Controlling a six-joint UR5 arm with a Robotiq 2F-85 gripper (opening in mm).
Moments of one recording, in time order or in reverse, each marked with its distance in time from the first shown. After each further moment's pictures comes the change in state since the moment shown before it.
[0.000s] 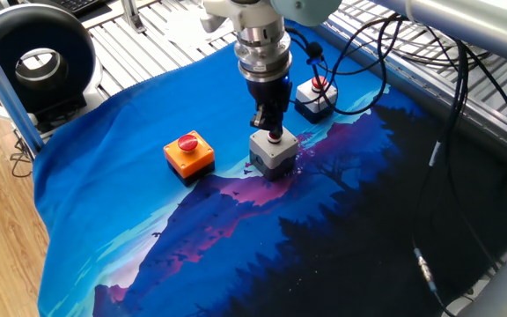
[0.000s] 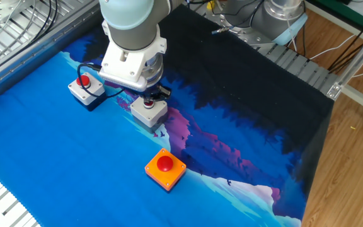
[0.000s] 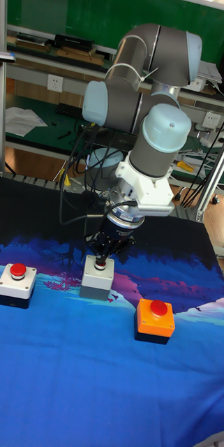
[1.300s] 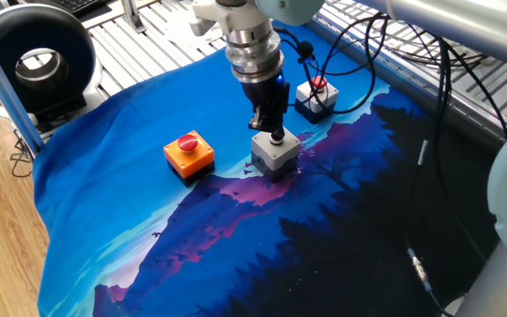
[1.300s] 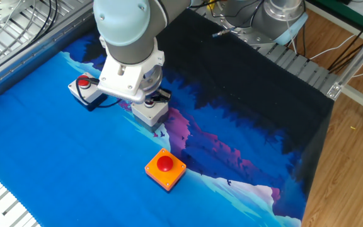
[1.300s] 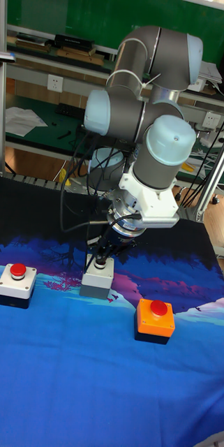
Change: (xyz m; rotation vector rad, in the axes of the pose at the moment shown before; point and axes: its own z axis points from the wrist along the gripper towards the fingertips) arm -0.021 0.006 0.007 -0.015 0.008 -0.006
